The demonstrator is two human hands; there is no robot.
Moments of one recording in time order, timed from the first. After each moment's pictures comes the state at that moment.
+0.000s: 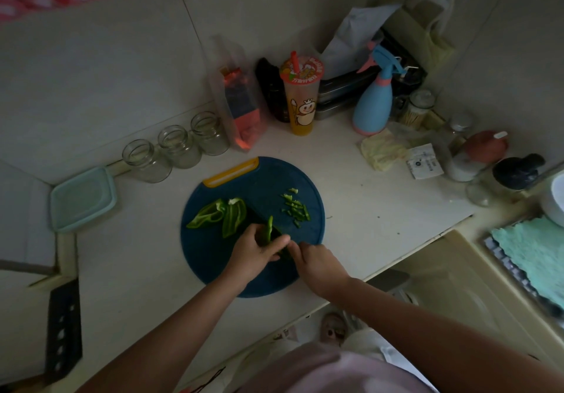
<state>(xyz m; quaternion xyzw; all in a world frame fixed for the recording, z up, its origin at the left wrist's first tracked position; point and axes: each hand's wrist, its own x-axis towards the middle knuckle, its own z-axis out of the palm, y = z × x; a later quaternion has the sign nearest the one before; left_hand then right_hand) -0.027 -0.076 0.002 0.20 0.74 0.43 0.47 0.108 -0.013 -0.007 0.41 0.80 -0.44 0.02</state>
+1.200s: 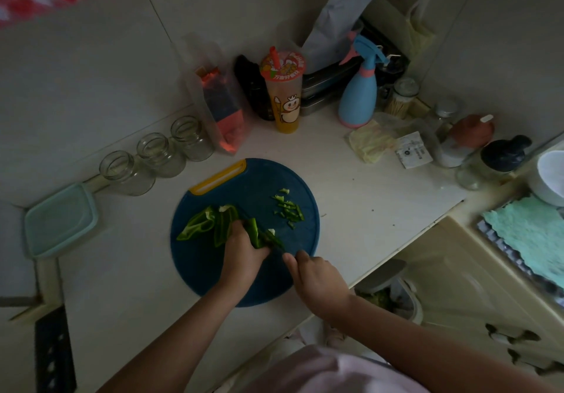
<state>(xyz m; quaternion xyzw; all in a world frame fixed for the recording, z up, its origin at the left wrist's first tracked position) -0.034 -0.067 -0.003 0.36 0.84 0.32 0.24 0.114 -0.036 -0.001 0.43 0.82 -0.38 0.03</state>
